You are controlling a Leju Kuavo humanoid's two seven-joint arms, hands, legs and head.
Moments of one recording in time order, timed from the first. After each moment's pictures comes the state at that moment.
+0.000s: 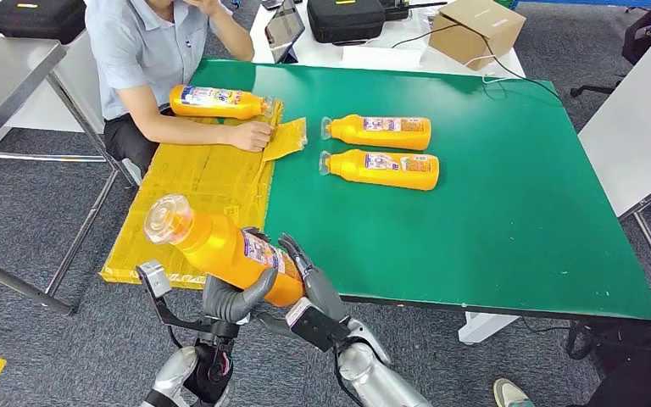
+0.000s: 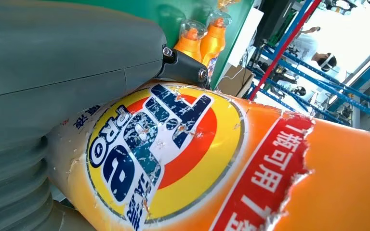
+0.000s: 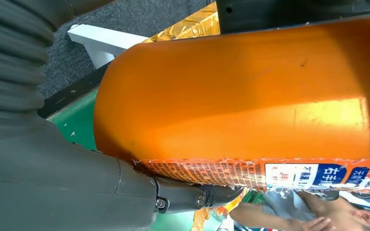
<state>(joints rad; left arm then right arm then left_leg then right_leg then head) -0.07 -0.16 -0.42 -1.37 0.58 -0.05 -0.41 -0.32 0.28 0.65 -0.75 0.19 -0.18 -0.61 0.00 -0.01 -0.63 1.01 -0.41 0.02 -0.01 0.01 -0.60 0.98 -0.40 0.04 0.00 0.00</state>
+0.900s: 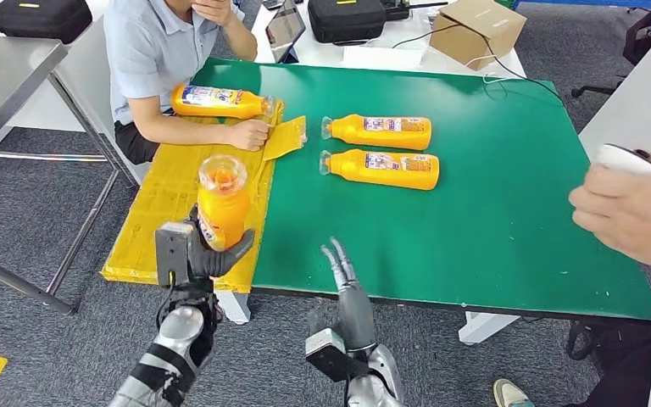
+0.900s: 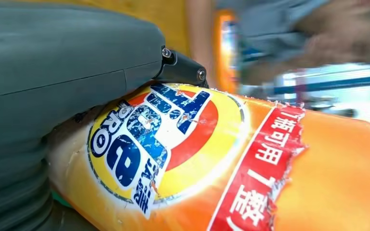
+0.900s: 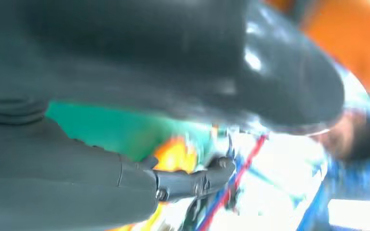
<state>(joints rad) -0.31 -0.14 -0.33 -1.11 0.07 0.49 -0.38 -0.15 0.23 0.64 -0.95 0.19 -0.66 -0.68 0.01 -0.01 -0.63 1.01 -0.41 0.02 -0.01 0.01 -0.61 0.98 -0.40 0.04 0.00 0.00</state>
